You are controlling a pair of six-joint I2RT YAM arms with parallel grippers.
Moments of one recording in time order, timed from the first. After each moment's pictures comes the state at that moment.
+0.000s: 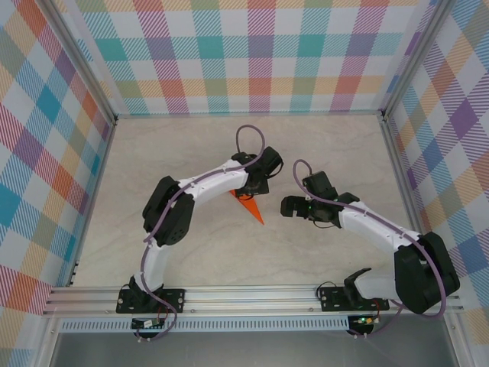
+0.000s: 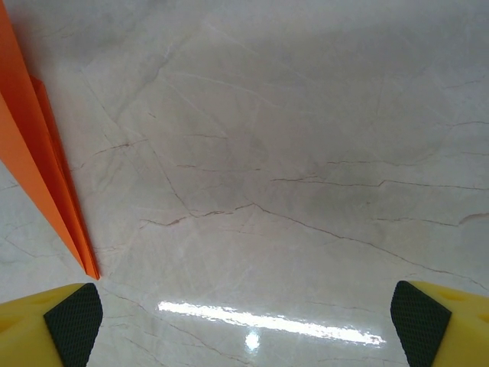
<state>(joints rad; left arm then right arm) -0.80 2.13 1.75 -0.93 -0.29 -0.92 0.49 1.28 0.71 -0.47 -0.07 0.54</state>
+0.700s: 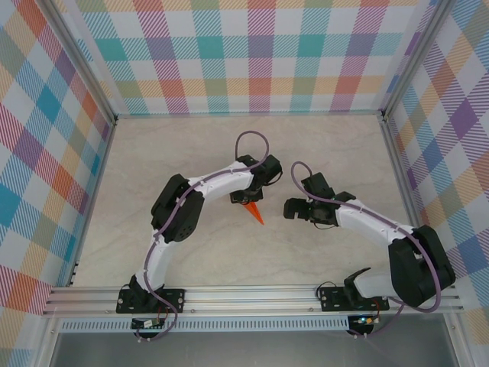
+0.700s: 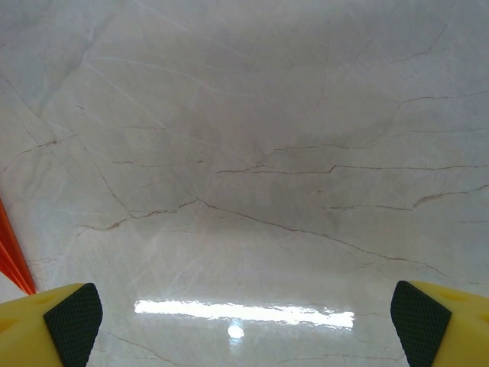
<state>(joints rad) -0.81 2.17 1.74 -1.07 -0.36 -0.97 0.49 1.33 0.71 -0.50 0.00 0.55</state>
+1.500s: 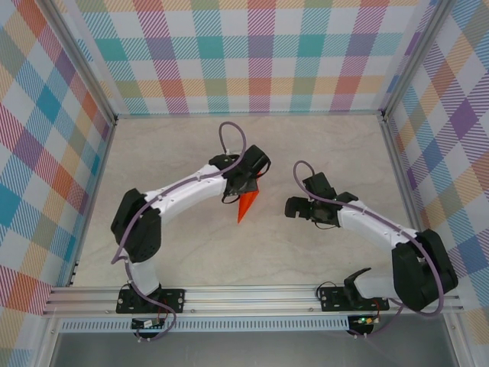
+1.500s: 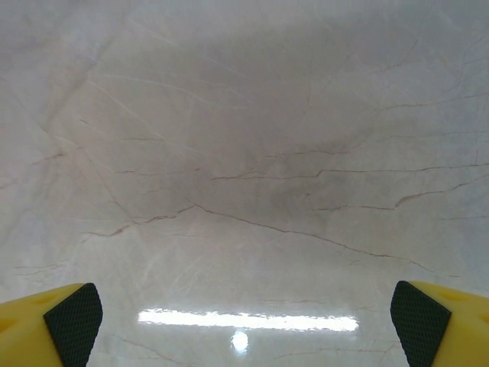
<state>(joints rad) -0.81 1.79 1.51 -0.85 -0.33 -0.87 0.48 1.28 0.71 -0.51 0.01 0.57</state>
